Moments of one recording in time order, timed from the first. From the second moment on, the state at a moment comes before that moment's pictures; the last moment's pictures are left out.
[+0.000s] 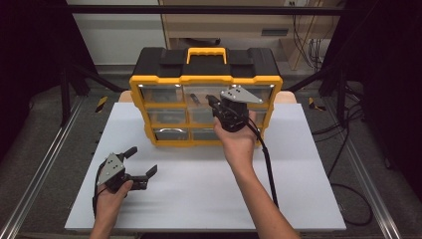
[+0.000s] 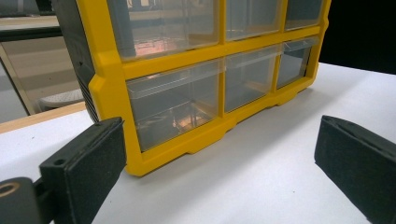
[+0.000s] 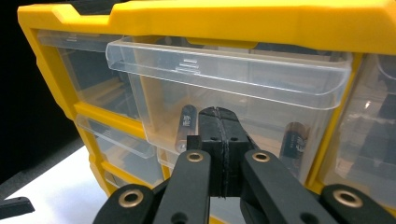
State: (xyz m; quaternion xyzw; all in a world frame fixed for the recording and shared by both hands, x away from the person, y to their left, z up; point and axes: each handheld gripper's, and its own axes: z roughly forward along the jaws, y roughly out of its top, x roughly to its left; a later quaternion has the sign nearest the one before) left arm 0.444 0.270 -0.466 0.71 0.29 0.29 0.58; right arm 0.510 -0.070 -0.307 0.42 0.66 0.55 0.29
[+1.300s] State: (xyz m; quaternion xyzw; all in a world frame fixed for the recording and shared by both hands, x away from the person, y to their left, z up) left arm 0.444 0.272 -0.466 0.70 0.29 0.29 0.58; right arm 0.527 -0.070 -0.305 0.43 0.65 0.55 0.28
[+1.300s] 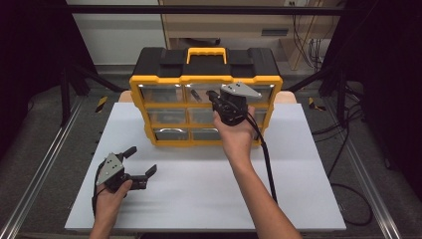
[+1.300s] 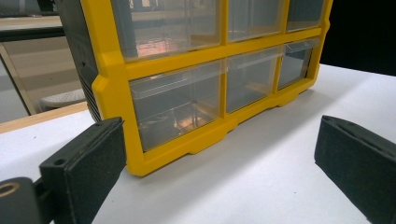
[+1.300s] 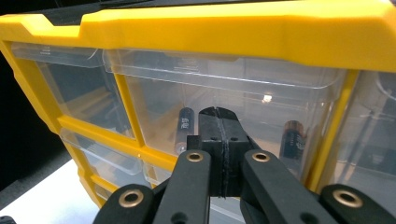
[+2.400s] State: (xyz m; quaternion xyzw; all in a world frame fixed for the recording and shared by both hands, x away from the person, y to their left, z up) left arm 0.447 0.270 -0.467 0.70 0.29 0.29 0.58; right arm 0.526 -0.069 -0.310 0.44 0.64 0.57 0.26
